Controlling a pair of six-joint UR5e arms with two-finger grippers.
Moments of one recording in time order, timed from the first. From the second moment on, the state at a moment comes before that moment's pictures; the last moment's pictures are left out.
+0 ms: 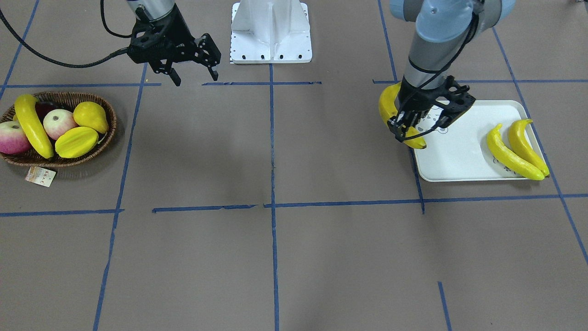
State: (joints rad) left arm -0.83 -1.86 -1.97 -1.44 -1.90 -1.62; right arm 0.56 -1.28 2.23 -1.56 1.88 1.28
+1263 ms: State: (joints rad) left arm -0.97 -1.59 -1.63 -2.13 -1.90 -1.69; right arm 0.57 -1.30 2.24 -1.57 1.90 1.27
